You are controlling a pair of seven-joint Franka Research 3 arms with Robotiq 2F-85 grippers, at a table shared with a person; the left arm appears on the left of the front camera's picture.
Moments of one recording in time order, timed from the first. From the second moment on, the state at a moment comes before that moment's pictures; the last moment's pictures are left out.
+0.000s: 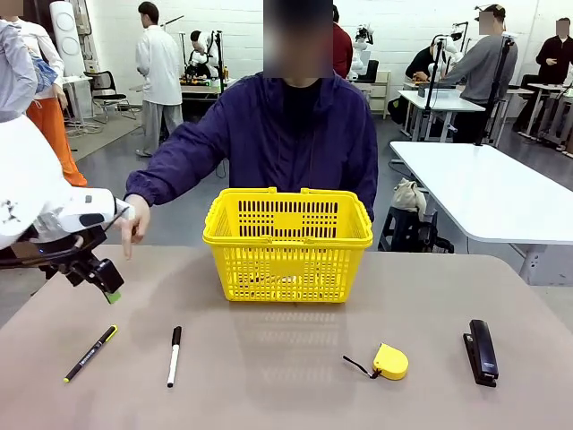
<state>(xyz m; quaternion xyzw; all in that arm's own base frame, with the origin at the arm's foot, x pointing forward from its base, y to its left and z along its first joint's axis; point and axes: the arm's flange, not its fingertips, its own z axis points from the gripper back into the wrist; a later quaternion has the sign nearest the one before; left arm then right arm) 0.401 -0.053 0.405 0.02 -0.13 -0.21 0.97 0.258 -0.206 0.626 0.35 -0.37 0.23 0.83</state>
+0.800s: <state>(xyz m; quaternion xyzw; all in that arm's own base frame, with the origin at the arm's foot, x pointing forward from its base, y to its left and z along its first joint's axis) 0.417 -0.054 0.331 0.04 -0.07 -0.20 0.98 0.258 -0.206 0.626 0.35 -0.37 0.23 0.83</state>
